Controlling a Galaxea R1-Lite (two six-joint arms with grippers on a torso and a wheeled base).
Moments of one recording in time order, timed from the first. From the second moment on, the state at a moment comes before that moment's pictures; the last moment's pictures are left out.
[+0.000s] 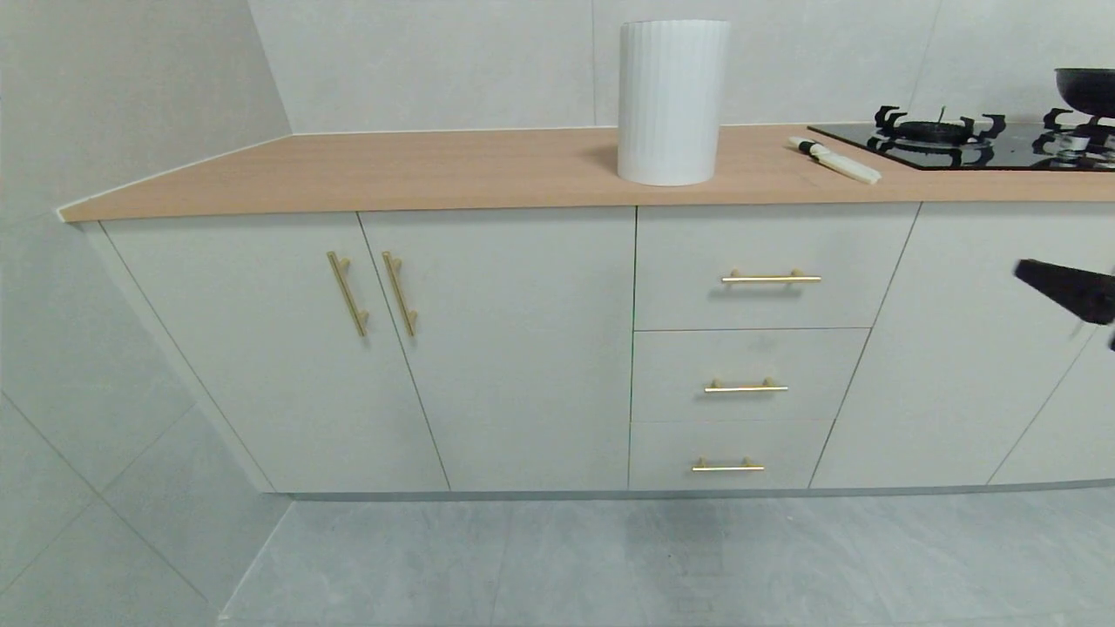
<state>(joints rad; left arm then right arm) 0.00 0.00 0.00 0.00 0.03 0.00 0.23 1.06 -0.70 -0.33 -0.27 0.12</state>
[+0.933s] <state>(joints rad) 0.00 0.00 0.00 0.00 0.03 0.00 0.01 0.02 -0.25 0.03 -0.25 -0.08</state>
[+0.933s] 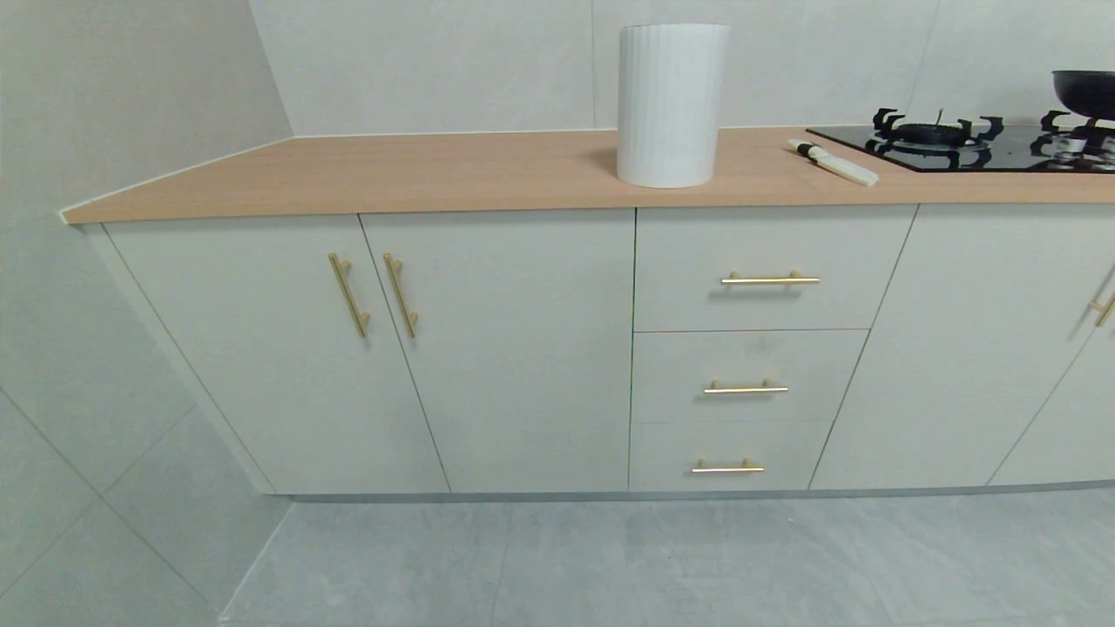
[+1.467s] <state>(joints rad) 0.00 0.00 0.00 0.00 0.03 0.00 0.00 0.00 0.00 -0.01 -0.01 -0.03</state>
